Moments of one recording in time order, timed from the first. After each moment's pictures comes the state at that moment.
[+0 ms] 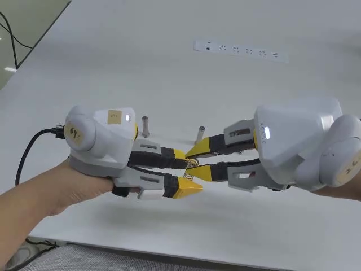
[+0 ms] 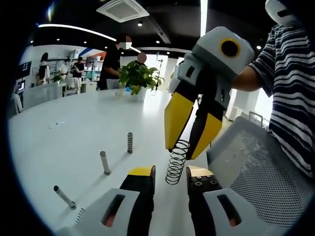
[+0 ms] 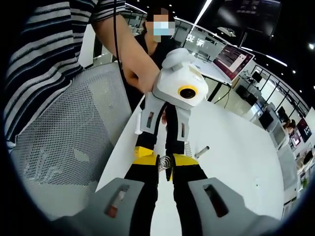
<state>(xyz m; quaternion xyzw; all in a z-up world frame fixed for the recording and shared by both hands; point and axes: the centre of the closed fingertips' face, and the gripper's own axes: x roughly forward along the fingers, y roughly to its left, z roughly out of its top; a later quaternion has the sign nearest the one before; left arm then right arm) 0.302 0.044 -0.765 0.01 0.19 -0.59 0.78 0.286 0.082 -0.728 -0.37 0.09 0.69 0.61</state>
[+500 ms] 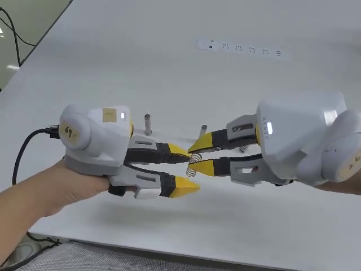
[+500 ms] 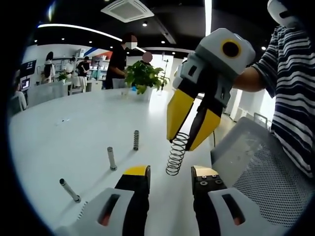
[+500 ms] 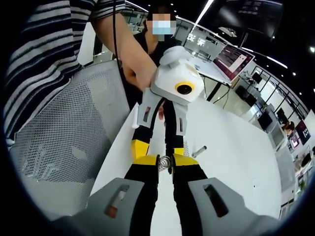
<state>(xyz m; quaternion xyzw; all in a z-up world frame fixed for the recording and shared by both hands) 0.304 0.057 -0.766 0.01 0.20 -0.57 0.80 0.292 0.081 -0.727 -0.38 0.08 0.69 0.61</state>
